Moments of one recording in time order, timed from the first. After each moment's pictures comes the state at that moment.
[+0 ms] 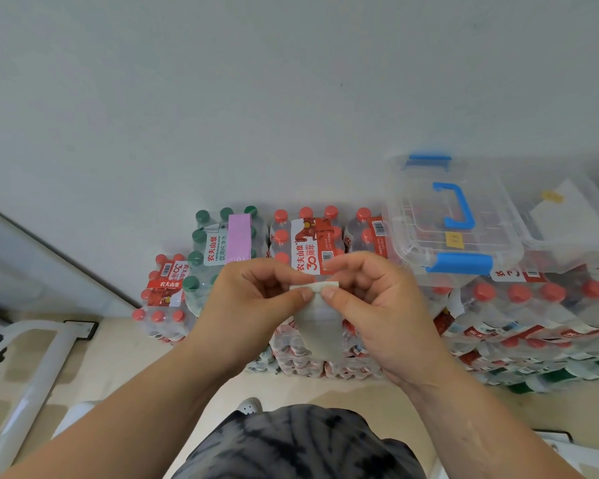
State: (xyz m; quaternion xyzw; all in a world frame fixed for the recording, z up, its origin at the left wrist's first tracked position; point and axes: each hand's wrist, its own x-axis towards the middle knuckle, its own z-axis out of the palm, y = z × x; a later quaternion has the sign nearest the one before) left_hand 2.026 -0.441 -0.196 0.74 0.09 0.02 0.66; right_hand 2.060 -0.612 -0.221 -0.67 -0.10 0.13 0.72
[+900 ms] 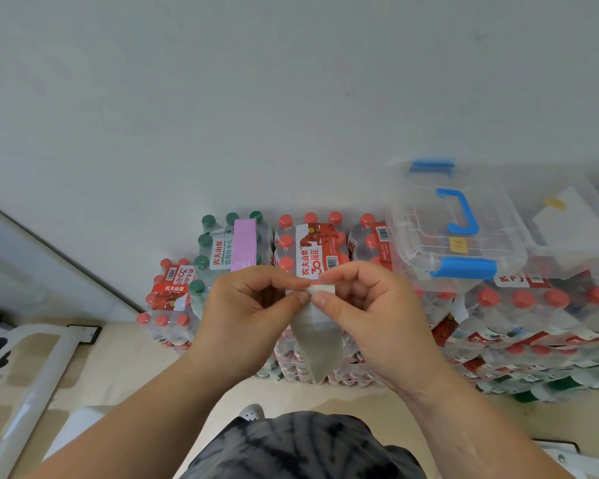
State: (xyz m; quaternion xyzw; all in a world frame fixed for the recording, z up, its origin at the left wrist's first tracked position) left_hand 2.013 -0.437 -0.196 0.79 0.06 0.10 0.61; right_hand 2.053 -0.603 -0.218 -0.69 -0.11 0.12 0.71
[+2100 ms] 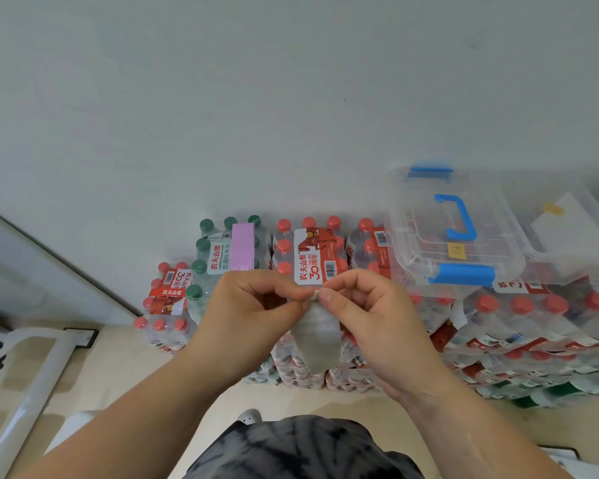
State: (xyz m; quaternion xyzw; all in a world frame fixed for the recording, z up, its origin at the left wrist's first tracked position) left_hand 2.021 -0.438 -0.189 0.77 0.07 0.04 0.64; right_hand 2.059 -0.604 -0.222 -0.68 -0.06 0.15 0.72
